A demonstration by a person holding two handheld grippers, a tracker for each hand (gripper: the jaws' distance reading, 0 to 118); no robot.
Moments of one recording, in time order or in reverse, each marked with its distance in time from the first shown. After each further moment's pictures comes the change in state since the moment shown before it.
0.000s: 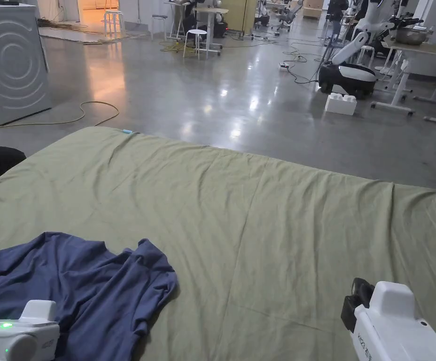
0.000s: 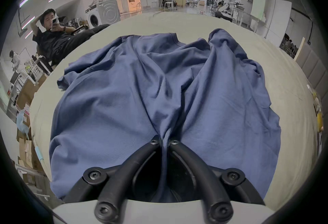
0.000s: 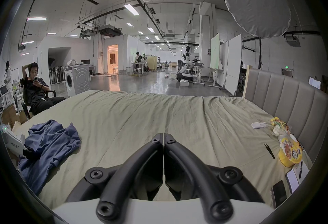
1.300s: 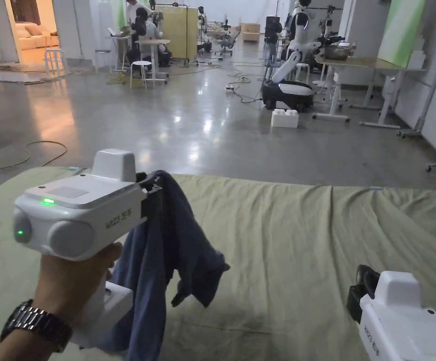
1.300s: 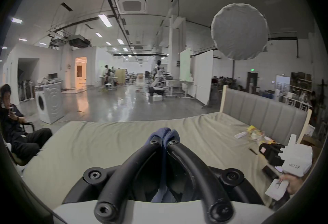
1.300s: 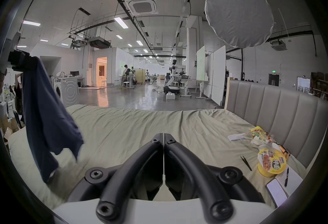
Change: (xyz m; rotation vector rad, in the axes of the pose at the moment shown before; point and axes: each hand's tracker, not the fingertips) left arm 0.213 0.166 0.239 0.746 -0.519 -0.239; right arm 0.093 0.022 0.051 0.143 -0.103 -0.028
